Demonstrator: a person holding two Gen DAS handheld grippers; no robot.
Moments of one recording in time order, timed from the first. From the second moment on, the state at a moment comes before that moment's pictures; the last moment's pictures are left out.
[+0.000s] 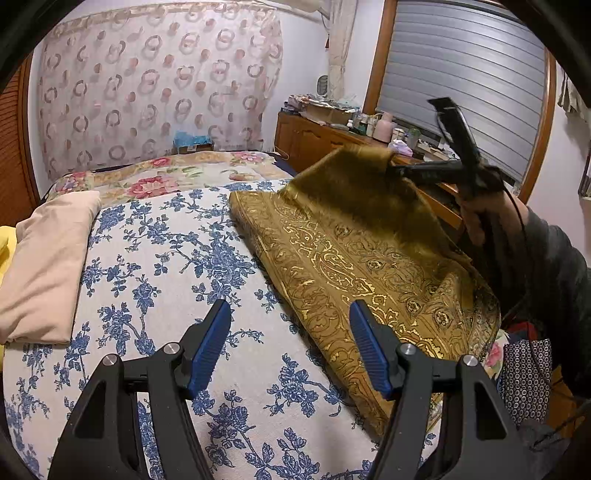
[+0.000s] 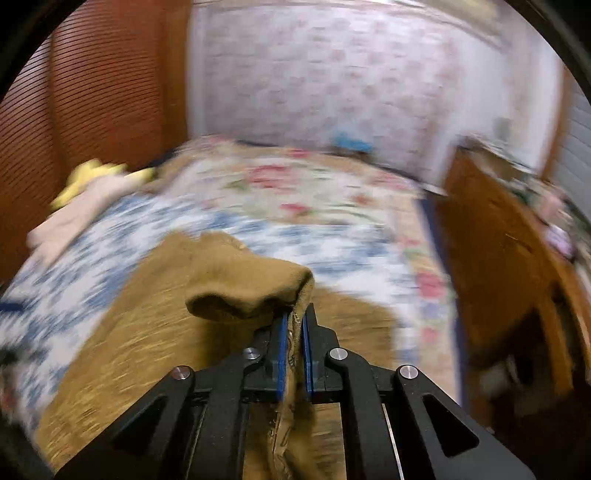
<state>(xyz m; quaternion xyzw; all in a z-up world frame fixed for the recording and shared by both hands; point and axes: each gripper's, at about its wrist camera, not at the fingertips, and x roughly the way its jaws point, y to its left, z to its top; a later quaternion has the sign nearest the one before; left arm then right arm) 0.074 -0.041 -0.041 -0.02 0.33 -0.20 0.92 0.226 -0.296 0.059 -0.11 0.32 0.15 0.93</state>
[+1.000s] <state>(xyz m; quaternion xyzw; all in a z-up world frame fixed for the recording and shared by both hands) 0.161 -0.070 -0.048 0.01 0.37 -0.22 0.90 0.238 -0.343 0.028 -0.09 0.38 0.14 0.91</state>
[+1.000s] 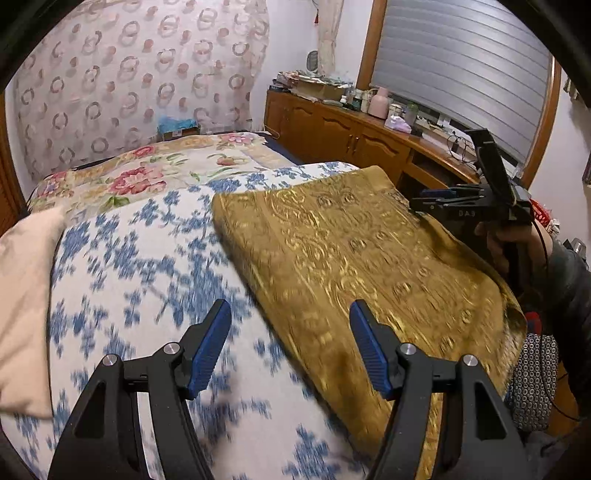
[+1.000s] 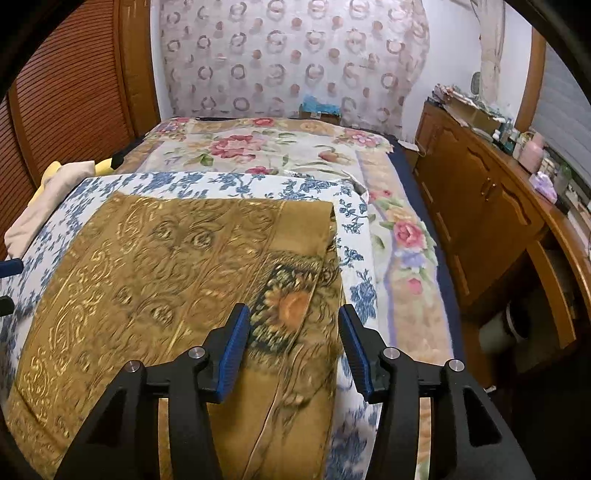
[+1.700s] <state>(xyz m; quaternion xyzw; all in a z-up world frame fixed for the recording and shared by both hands) 0.274 -0.086 -0.073 0.02 0.42 -0.20 0.89 0.325 -0.341 0.005 -0.05 0.41 0.17 0.90</state>
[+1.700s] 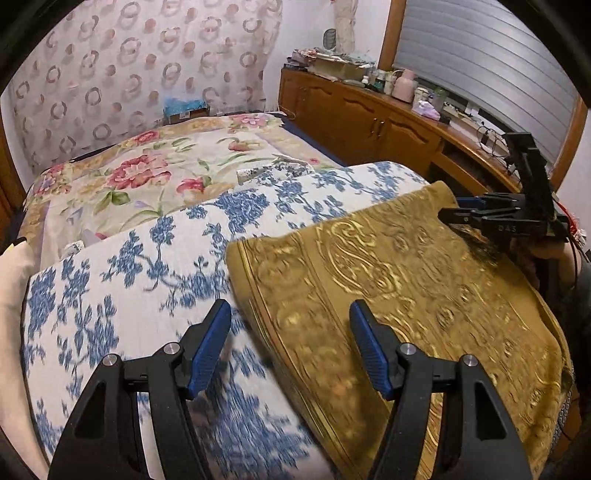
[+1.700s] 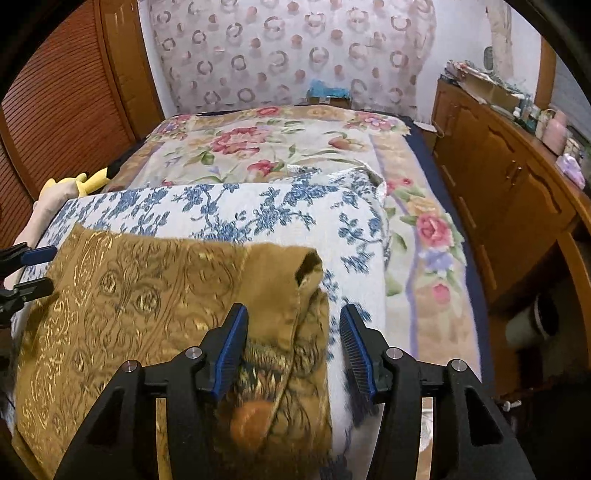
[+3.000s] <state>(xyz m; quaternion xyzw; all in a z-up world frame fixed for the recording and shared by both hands) 0.211 -0.066 -0.045 0.04 0.39 -0.21 0.89 0.258 -0.318 0.039 -0.10 0.35 0.17 0.92</state>
